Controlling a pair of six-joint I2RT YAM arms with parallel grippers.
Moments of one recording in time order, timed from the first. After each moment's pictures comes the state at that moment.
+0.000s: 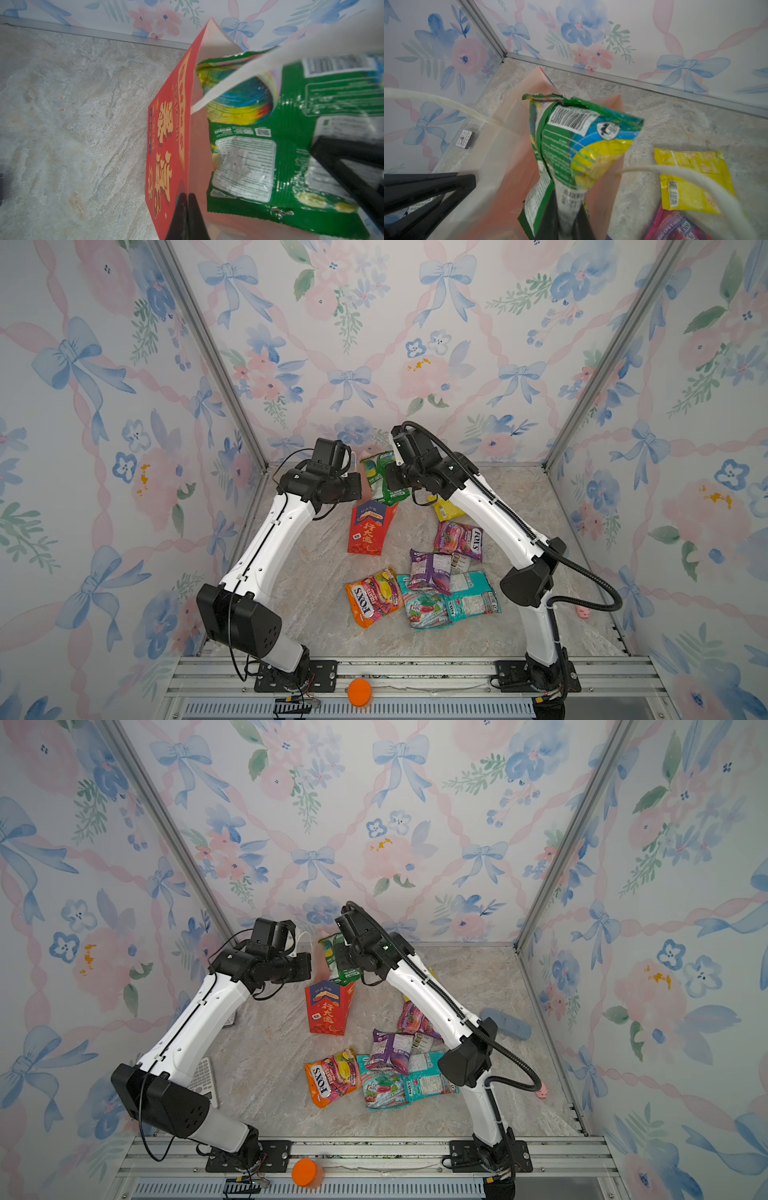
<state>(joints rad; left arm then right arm) -0.32 1.53 1.64 -0.91 0.03 -0.36 0.78 2.13 2.45 -1.00 0.17 0.36</state>
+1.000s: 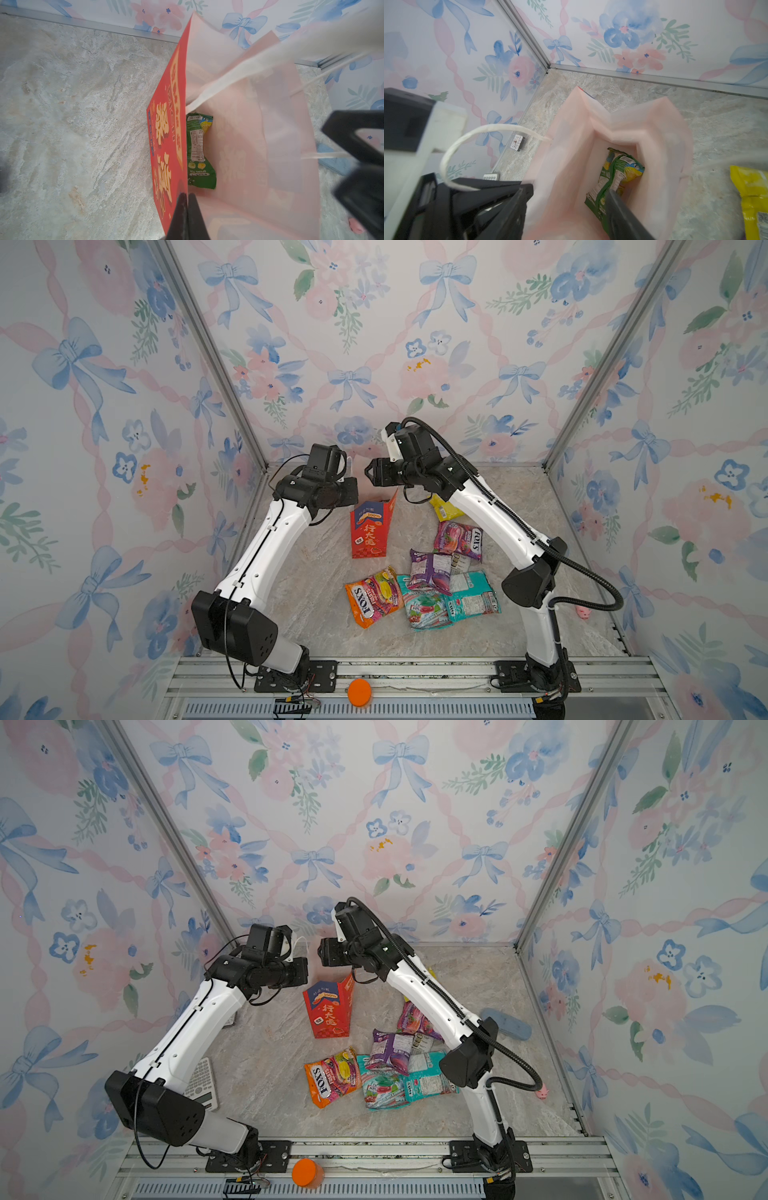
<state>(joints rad) -0.30 1.49 1.57 -0.89 0.05 -0.36 0.77 2.07 2.35 -0.82 -0.05 0.46</state>
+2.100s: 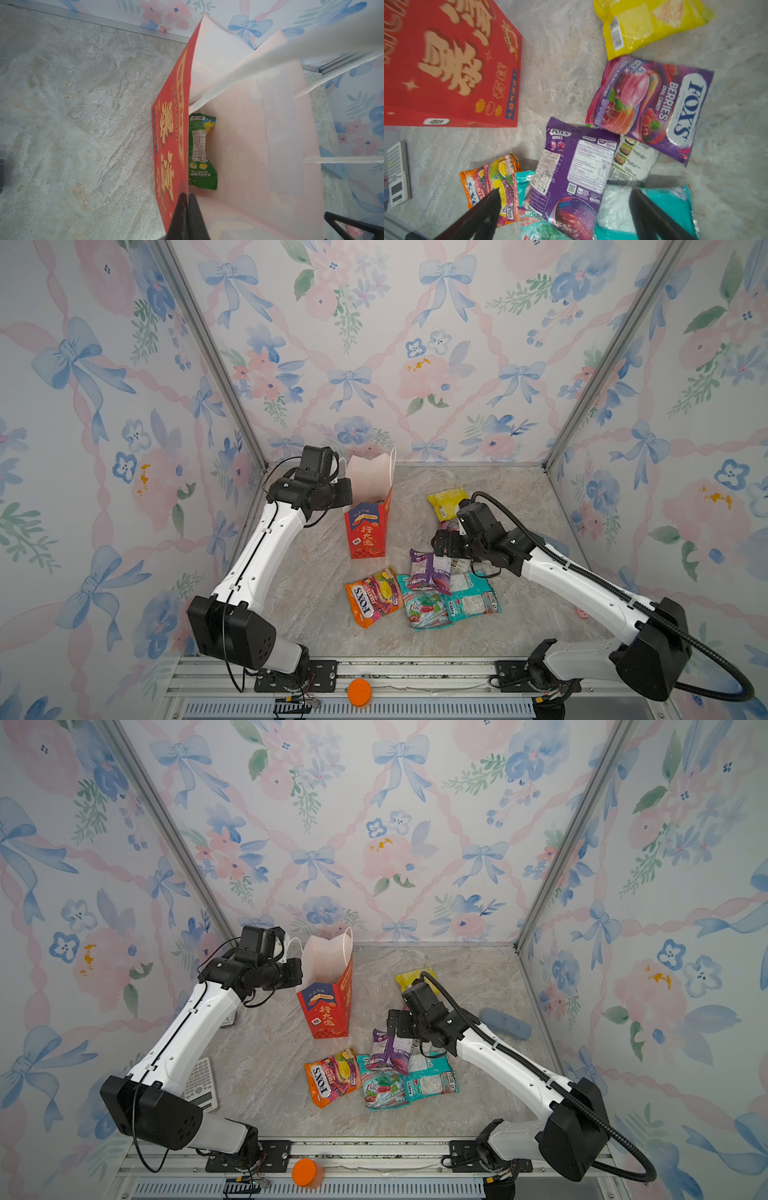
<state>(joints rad) -0.25 1.46 1.53 -0.88 0.08 -0.36 0.68 1.33 1.05 -0.66 0.07 0.66</state>
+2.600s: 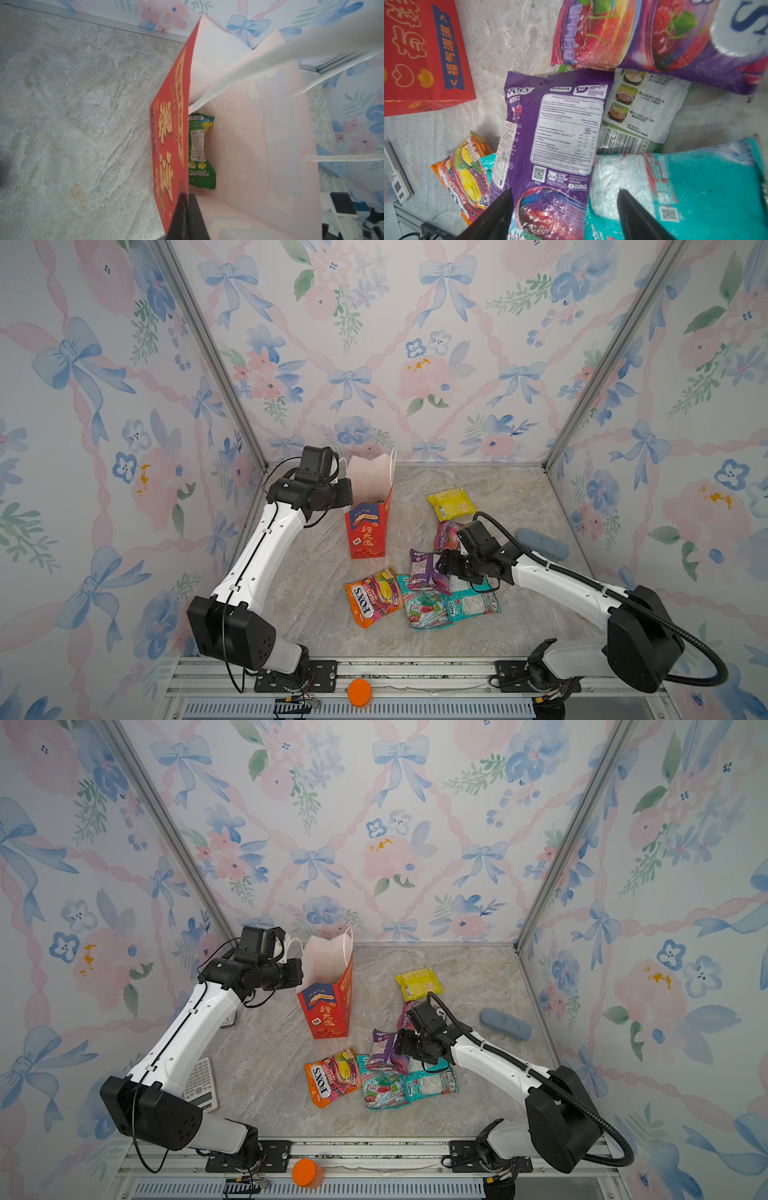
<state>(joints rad) -0.25 1.46 1.53 -0.88 0.09 -0.36 0.63 1.39 0.86 -0.55 -0.10 0.80</state>
